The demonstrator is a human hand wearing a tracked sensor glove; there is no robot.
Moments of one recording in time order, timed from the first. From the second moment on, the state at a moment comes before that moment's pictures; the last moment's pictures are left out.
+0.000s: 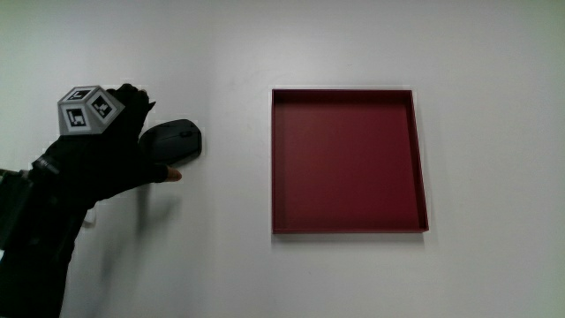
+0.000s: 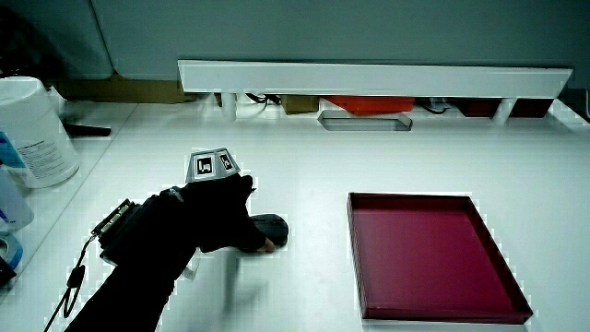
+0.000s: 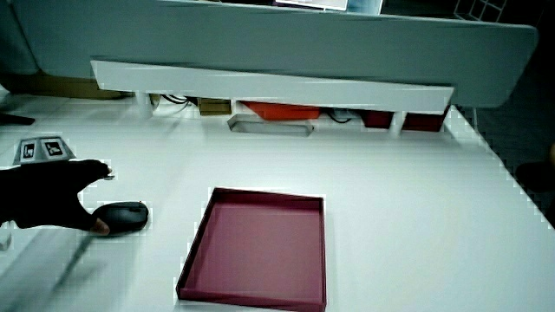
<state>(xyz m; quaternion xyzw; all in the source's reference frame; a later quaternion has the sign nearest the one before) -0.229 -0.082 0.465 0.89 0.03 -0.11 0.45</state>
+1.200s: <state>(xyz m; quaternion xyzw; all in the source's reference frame) -0.212 -0.078 0.456 0.91 0.06 -0.10 0.40</state>
